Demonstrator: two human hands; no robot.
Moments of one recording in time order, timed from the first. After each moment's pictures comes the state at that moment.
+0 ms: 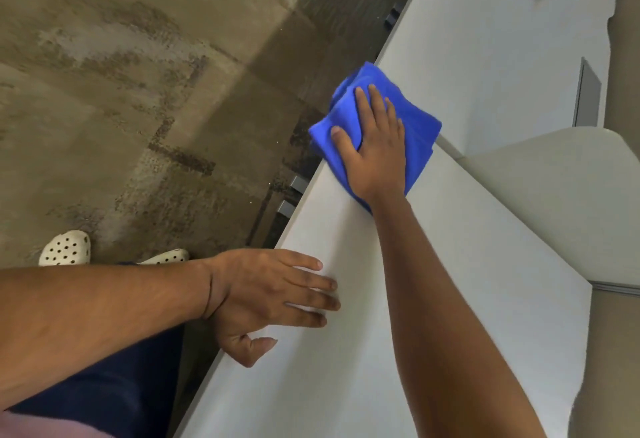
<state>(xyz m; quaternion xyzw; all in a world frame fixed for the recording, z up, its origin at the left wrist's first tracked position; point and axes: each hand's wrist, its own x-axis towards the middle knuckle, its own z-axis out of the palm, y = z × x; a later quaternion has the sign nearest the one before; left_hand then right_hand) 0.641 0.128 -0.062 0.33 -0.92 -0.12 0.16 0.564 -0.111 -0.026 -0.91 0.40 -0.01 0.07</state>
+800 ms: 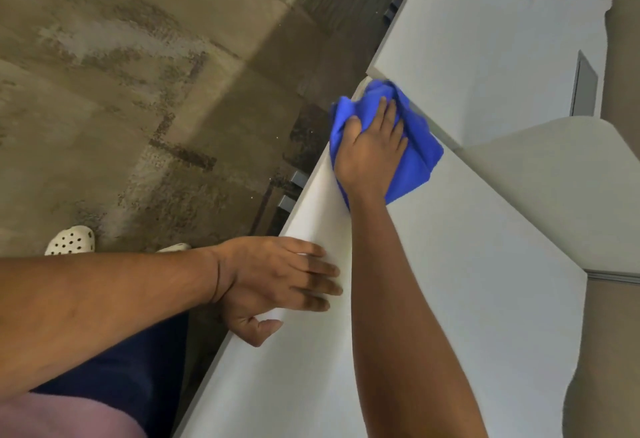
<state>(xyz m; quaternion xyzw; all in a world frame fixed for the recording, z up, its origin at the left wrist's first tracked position) 0.640 0.125 -0.052 0.33 -0.92 -0.15 0.14 0.581 -0.079 -0.029 -0.81 0.58 -0.03 0.06</state>
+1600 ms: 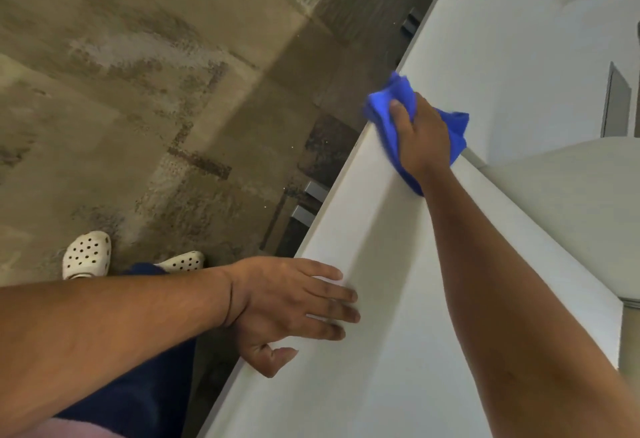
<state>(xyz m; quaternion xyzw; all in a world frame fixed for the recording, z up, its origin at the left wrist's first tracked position) 0.636 0.130 -0.069 0.34 -0.91 -0.14 0.18 0.569 -0.183 -0.030 -0.89 0.43 -0.08 0.13</state>
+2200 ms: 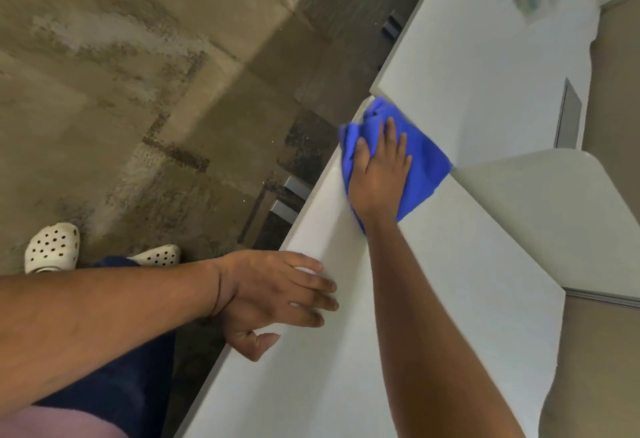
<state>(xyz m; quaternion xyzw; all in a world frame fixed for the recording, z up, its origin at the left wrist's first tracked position) 0.639 0.129 -0.063 0.33 -0.92 -0.14 0.18 0.559 -0.093 -0.027 -0.85 0.52 -0.04 0.09</state>
